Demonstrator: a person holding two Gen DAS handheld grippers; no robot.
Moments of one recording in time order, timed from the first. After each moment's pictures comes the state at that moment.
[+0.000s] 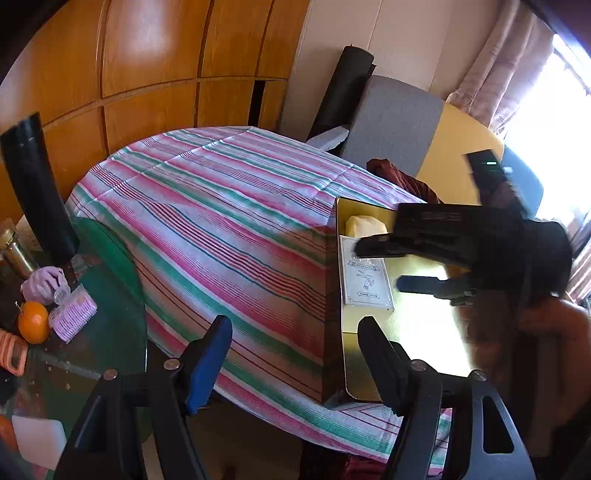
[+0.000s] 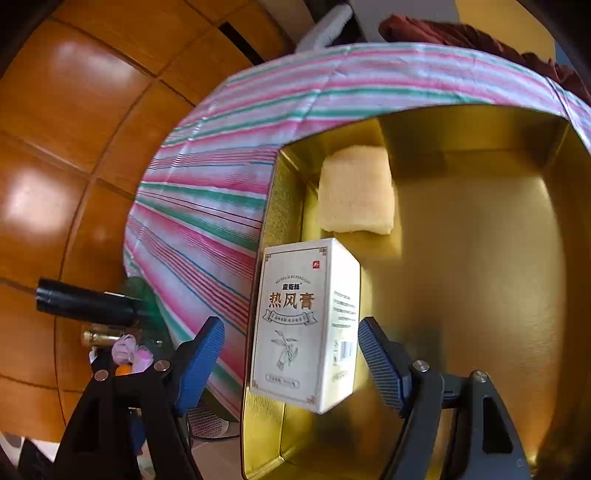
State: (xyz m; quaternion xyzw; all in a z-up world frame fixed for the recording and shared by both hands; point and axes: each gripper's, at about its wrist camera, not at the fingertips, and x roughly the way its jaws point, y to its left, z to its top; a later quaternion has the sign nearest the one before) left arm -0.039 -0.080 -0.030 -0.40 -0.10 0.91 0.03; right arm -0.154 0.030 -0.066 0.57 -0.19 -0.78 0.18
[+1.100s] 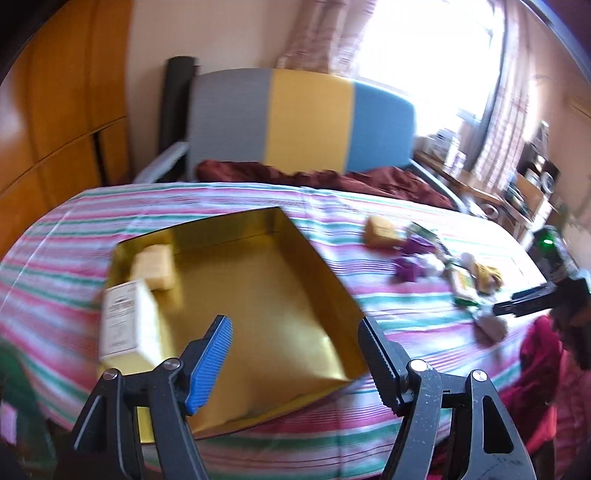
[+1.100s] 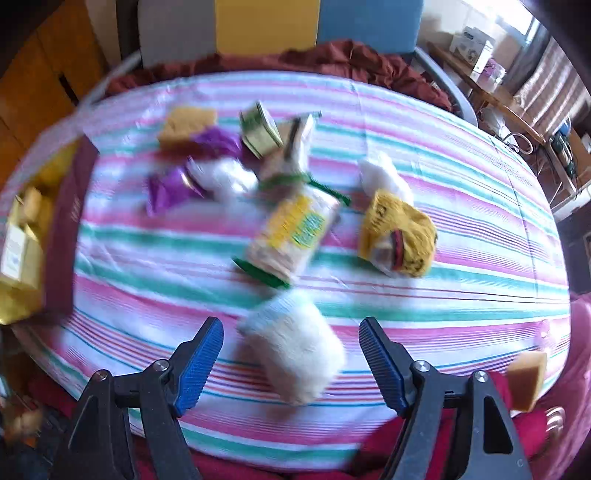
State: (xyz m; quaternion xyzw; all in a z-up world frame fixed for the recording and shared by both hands) left arm -0.028 0.131 0.008 -0.37 0.04 0.89 0.27; right arm 0.041 0.427 -0.040 0.60 -0.07 -0.78 -0.13
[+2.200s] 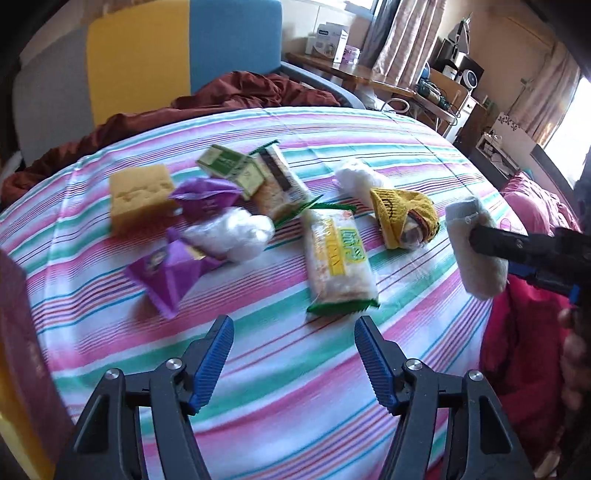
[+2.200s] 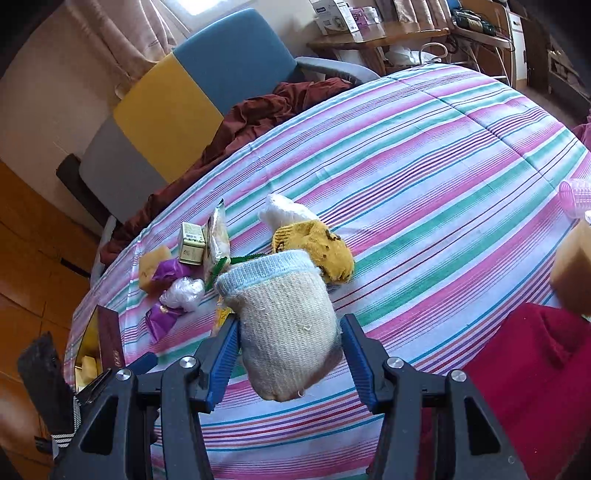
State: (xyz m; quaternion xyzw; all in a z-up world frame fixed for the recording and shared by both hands) left arm -0.035 0.425 -0.069 -0.47 0.15 0.75 0.44; right arm 0.116 0.522 -0.024 0.39 -0.36 -0.82 -0.19
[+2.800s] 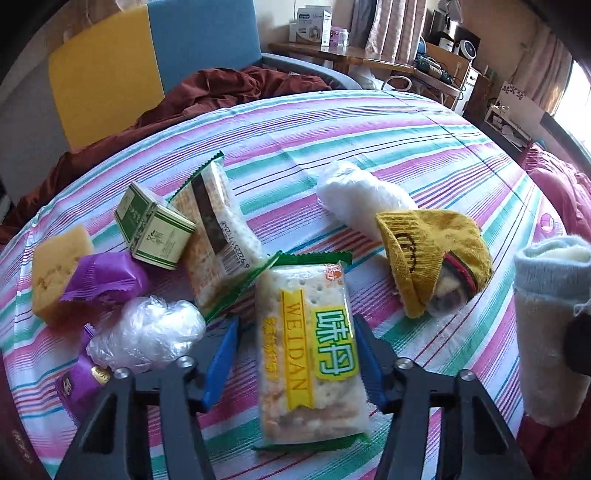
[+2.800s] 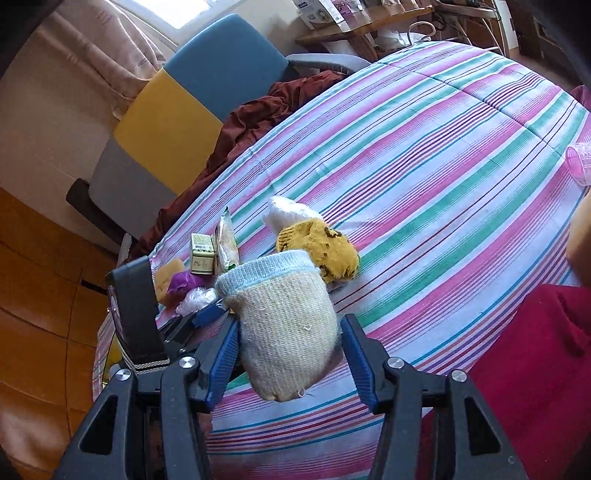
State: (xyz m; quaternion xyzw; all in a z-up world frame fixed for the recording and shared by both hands) left arm -0.042 0.517 -0.101 -0.44 0.22 0.76 0.43; right arm 0.123 0.534 -0.039 0.37 -0.42 -0.81 -0.17
